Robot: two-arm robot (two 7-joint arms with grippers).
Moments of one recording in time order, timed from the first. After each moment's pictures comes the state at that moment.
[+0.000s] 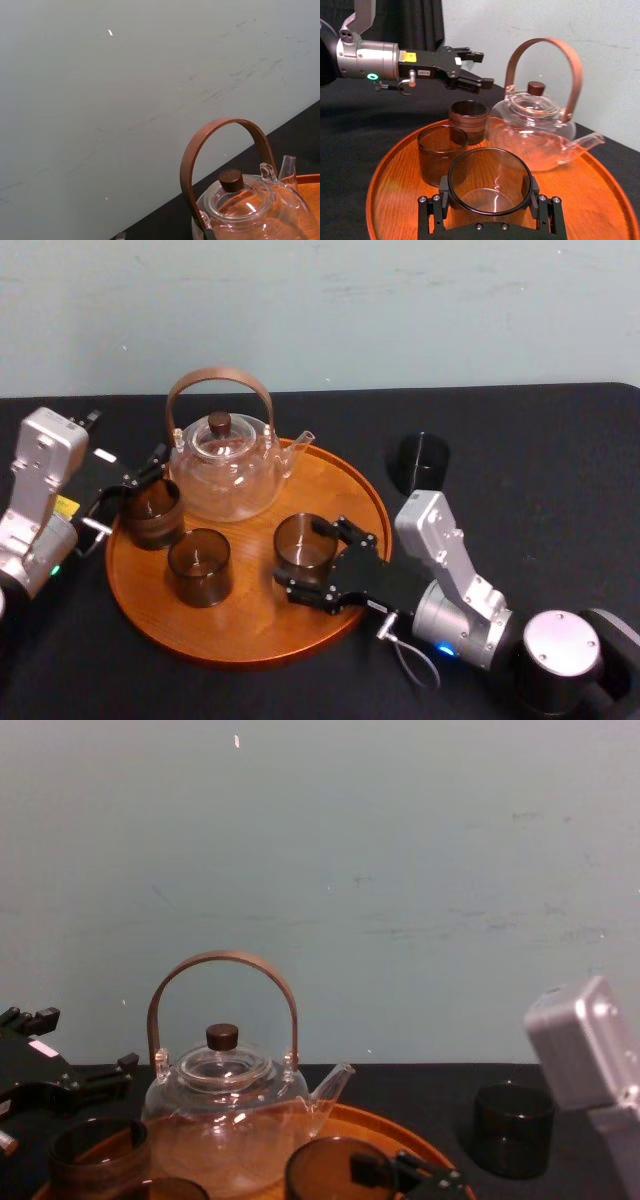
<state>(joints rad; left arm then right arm) -0.20 0.60 0.45 -1.41 -0.25 -0.12 0.03 0.14 0.30 -0.50 -1.39 0.20 -0.14 0.51</state>
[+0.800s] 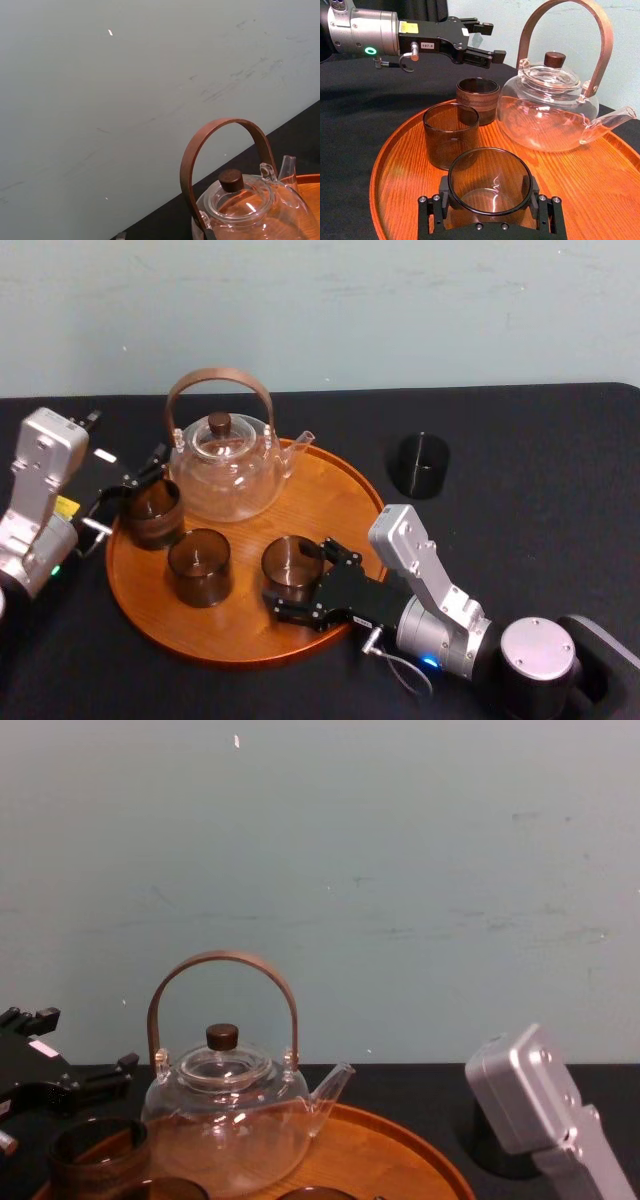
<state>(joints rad) -0.20 0.60 0.45 -1.41 -0.25 -0.12 0.03 0.17 0.28 -0.55 -1.32 0.18 -0.10 0.50</state>
